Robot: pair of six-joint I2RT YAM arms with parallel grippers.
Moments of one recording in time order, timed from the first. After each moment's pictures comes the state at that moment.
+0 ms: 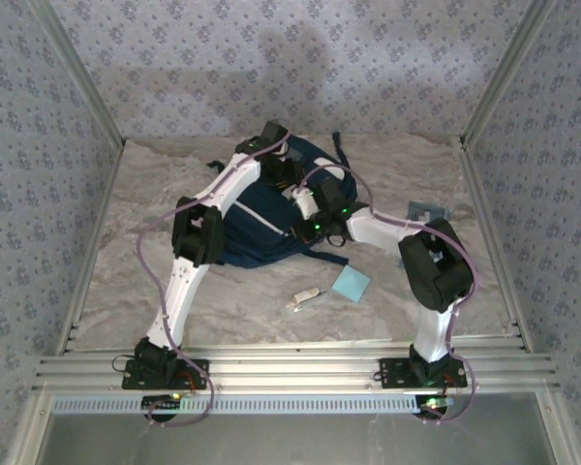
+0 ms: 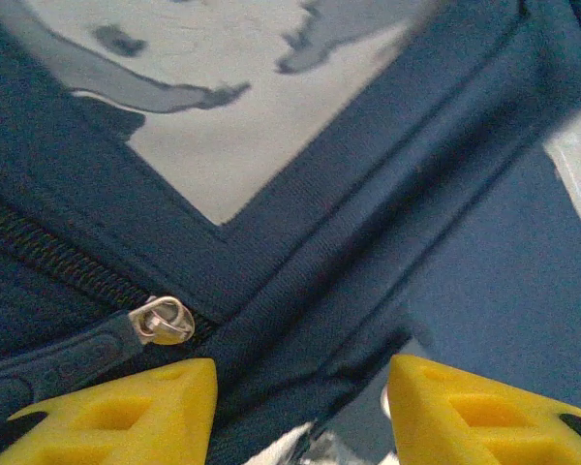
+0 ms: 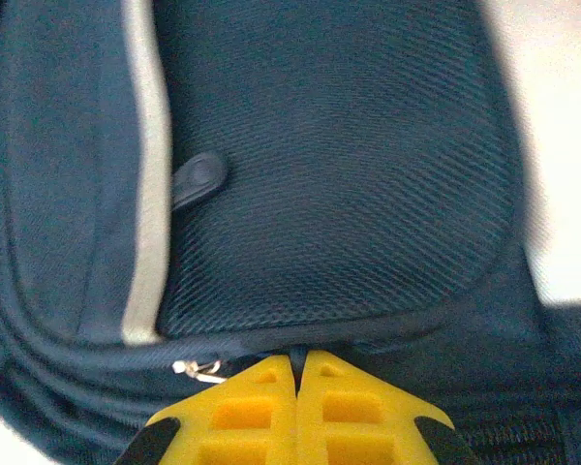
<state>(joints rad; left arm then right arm) -0.48 2.56 2.40 -0.85 0.22 -0.66 0.61 1.85 1.18 -0.20 -0.26 0.03</state>
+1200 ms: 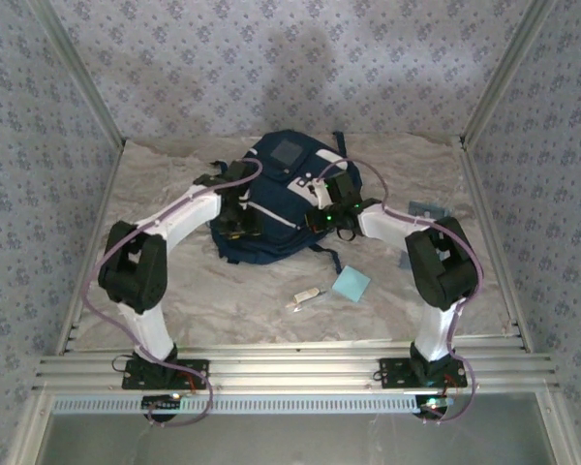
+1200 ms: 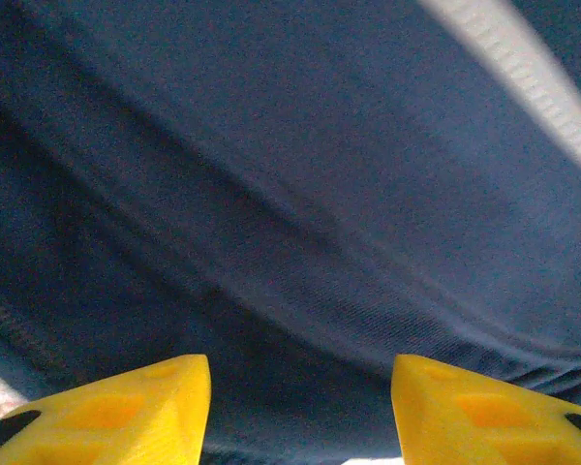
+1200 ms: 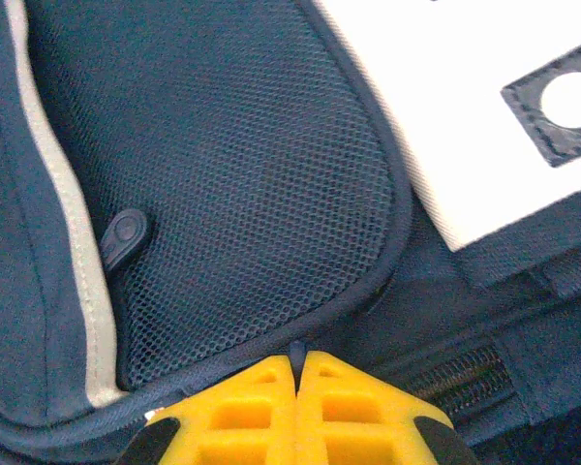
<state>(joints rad) -0.48 1.79 1.36 -0.86 0.07 -0.58 0.49 1.84 1.16 -0.16 -0.23 0.16</state>
